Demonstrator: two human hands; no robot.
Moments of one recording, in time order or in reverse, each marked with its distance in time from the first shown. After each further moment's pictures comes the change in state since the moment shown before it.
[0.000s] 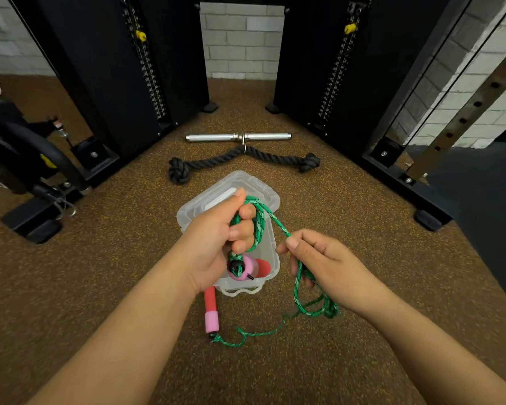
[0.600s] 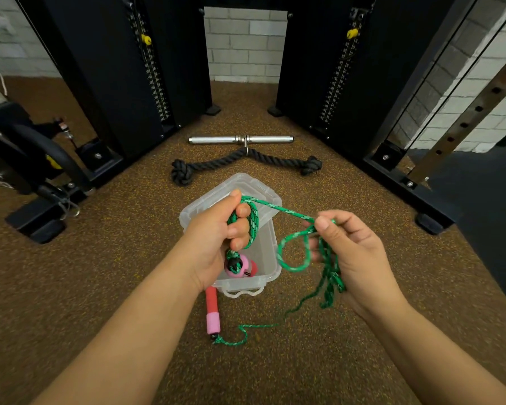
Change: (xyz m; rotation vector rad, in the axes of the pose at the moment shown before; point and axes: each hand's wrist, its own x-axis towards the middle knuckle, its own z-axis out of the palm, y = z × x) left_hand 0.000 0.002 -0.006 0.047 0.110 0.024; right_hand -0.004 -0.008 -0.003 0.647 0.363 -0.091
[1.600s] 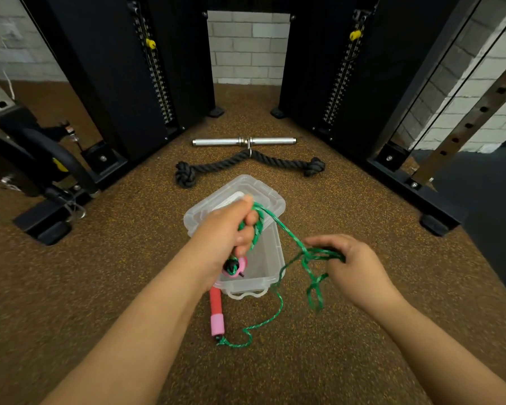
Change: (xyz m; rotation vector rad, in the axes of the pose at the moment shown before) left_hand -0.003 0.001 0.001 0.235 0.000 0.031; right_hand 0.009 0.016 -0.026 -0.993 -0.114 -0.012
